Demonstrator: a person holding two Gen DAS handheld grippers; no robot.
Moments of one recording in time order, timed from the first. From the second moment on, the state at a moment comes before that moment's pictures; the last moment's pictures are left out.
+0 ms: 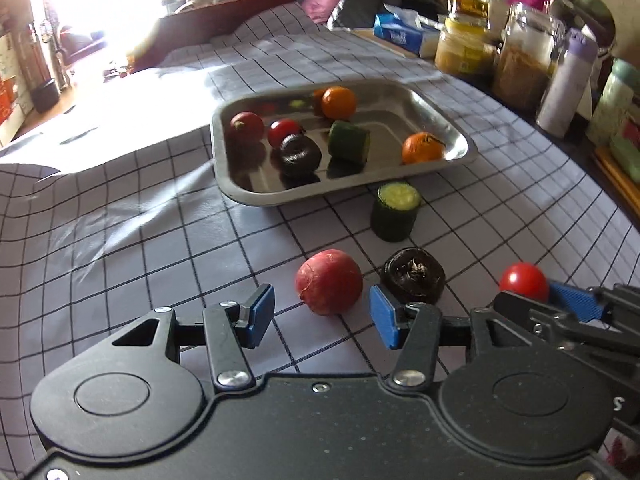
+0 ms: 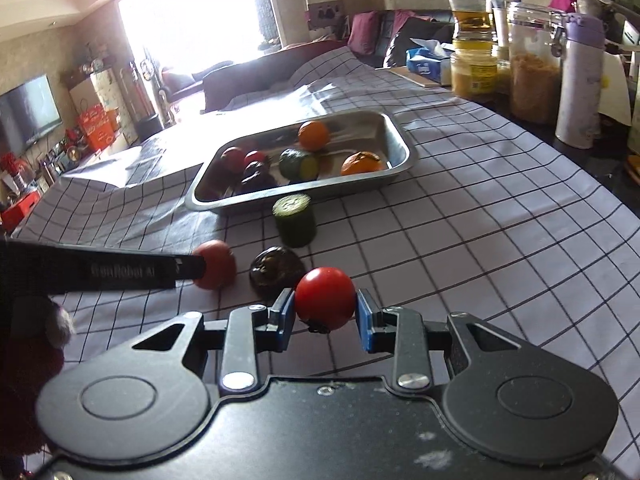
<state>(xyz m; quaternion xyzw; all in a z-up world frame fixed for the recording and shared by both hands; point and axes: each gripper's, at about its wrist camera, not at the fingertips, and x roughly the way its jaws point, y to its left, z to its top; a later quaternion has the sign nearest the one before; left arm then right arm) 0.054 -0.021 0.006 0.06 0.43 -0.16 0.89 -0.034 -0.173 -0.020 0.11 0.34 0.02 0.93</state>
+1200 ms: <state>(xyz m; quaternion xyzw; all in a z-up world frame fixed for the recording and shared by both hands) 0.112 -0.018 0.026 -0.08 0.53 -0.14 0.83 0.038 -0.201 -0.011 0.13 0.51 0.09 0.85</state>
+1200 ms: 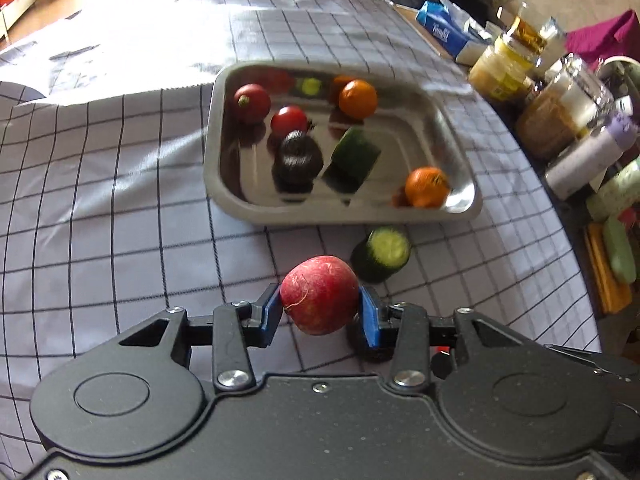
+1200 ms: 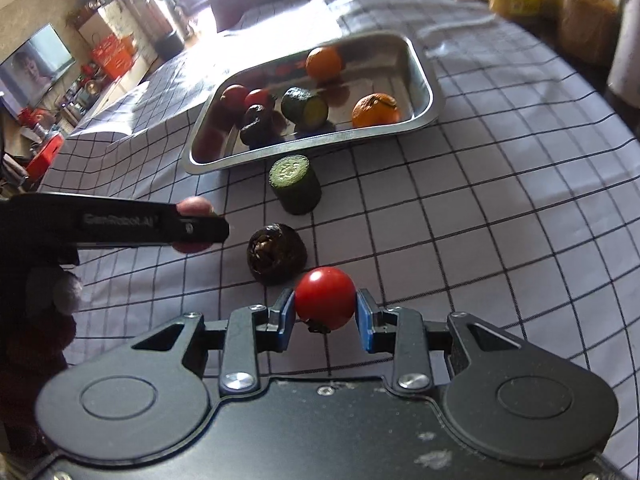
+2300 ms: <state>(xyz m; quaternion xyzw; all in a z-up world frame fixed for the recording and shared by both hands) 0.188 -0.026 0.033 -0.08 0.49 -0.08 0.86 0.201 -0.209 0.066 0.14 0.43 0.00 0.89</state>
